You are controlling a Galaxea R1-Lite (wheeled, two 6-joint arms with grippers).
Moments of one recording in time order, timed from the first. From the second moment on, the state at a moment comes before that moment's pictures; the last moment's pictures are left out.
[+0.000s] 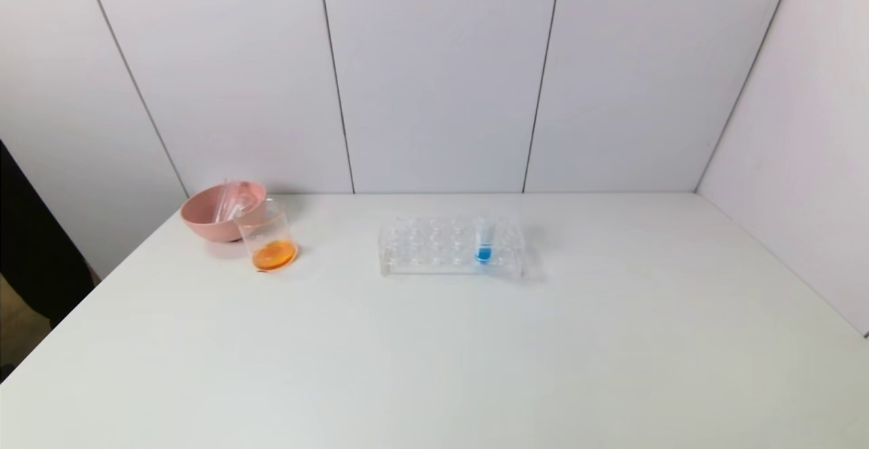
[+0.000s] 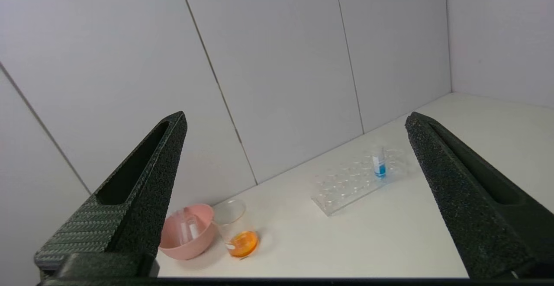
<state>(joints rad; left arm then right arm) -0.05 0.46 -0.98 0.15 -0.39 0.16 0.00 0.00 0.00 0.00 0.00 0.00</state>
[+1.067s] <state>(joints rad) 0.00 0.04 -0.01 -0.18 -0.15 0.24 0.00 0.00 0.00 0.00 0.00 0.00</state>
